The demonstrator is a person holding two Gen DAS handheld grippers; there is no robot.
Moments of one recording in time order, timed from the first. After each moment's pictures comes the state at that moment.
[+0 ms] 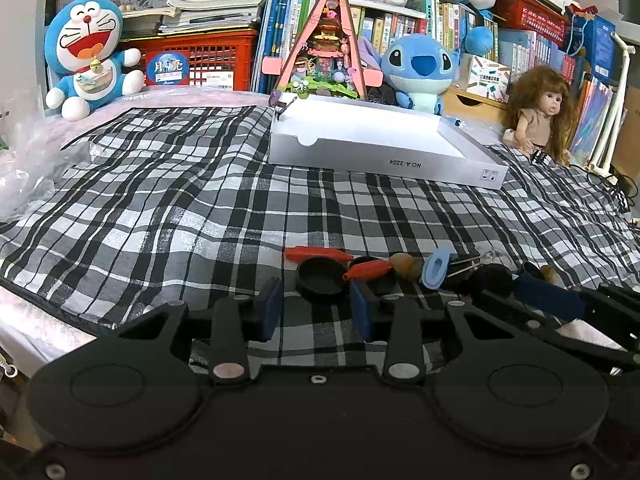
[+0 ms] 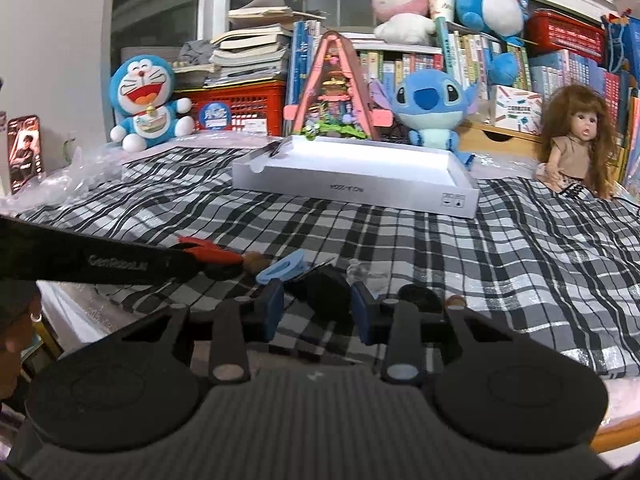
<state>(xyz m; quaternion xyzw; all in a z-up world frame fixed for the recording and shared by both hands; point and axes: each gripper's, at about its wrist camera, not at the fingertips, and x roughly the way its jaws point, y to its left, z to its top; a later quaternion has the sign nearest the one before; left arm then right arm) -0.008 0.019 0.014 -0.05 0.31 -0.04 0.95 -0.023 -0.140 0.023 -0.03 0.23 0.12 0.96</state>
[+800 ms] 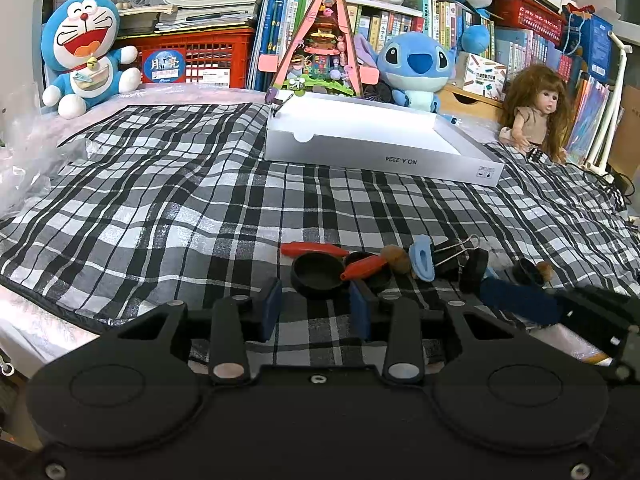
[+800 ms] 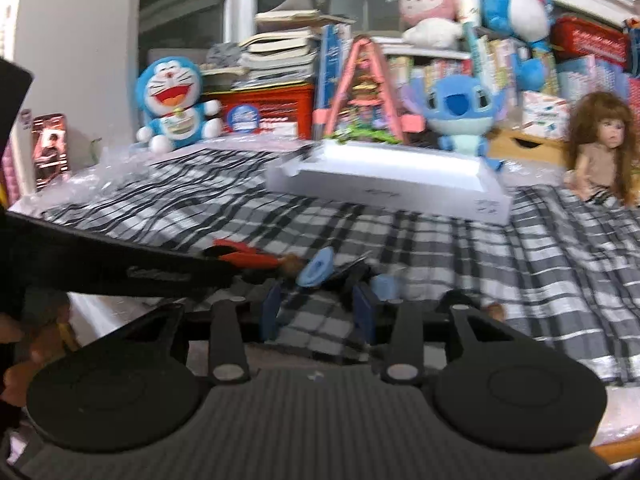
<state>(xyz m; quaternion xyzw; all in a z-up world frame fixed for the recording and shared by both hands) -0.010 0.020 0.011 -0.05 0.32 -0.04 0.95 -0.023 -0.128 0.022 -0.03 0.23 0.17 0.96</state>
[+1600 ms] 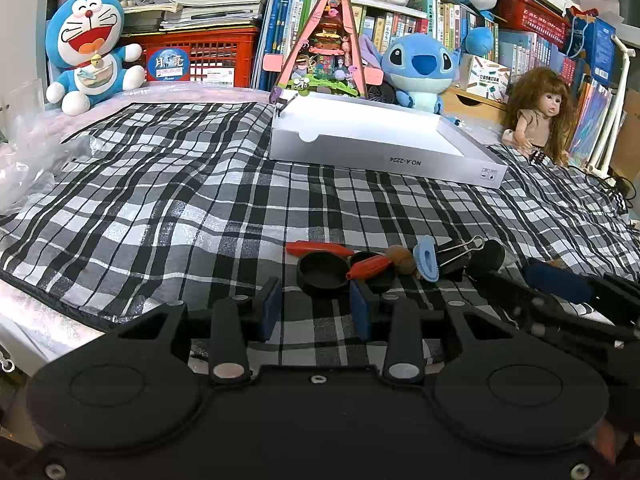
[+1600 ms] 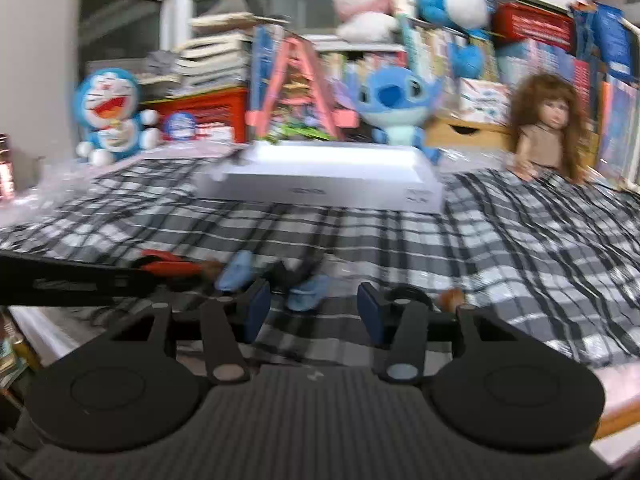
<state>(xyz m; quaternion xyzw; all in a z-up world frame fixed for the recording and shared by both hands) -0.009 0.022 0.011 -0.06 0.32 -0.04 0.95 -0.018 -0.154 0.020 -0.01 0.22 0.09 0.97</state>
